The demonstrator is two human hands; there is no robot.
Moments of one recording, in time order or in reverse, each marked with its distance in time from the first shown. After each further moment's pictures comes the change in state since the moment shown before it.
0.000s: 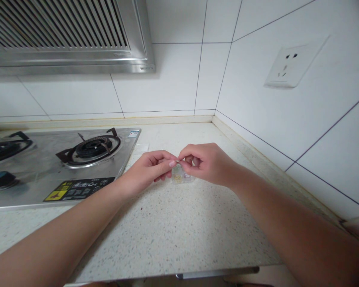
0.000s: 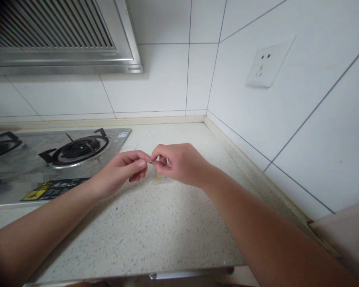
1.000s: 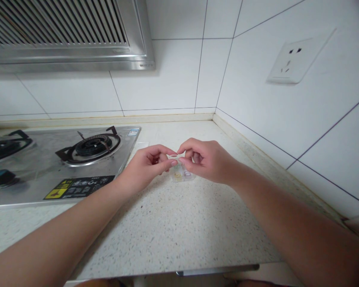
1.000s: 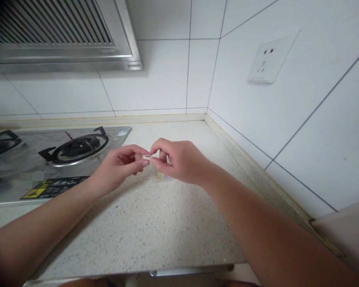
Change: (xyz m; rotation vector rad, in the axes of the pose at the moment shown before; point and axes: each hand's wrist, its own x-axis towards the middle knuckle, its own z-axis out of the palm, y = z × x) left_hand 0.000 0.005 0.003 0.094 0.154 0.124; right_hand -0.001 -0.001 0.001 0.088 -0.032 0.095
